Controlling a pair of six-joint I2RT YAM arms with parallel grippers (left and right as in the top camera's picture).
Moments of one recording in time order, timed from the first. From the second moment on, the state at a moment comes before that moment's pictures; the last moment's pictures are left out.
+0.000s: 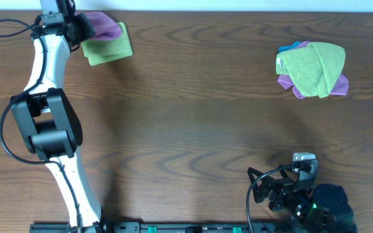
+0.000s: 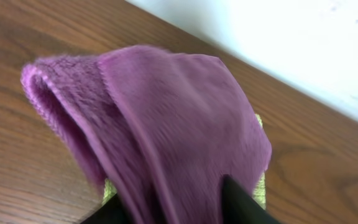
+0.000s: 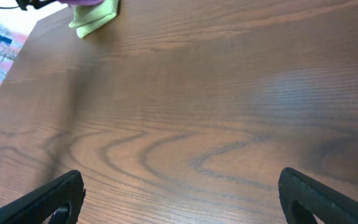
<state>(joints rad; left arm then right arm) 0.17 2.30 1.99 -0.53 0.18 -0.31 0.33 0.16 0.54 -0.94 -0.16 0.49</state>
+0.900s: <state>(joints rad) 0.24 2.26 1.99 -0.67 0.18 -0.26 0.33 0.16 0.54 -0.94 -0.16 0.49</state>
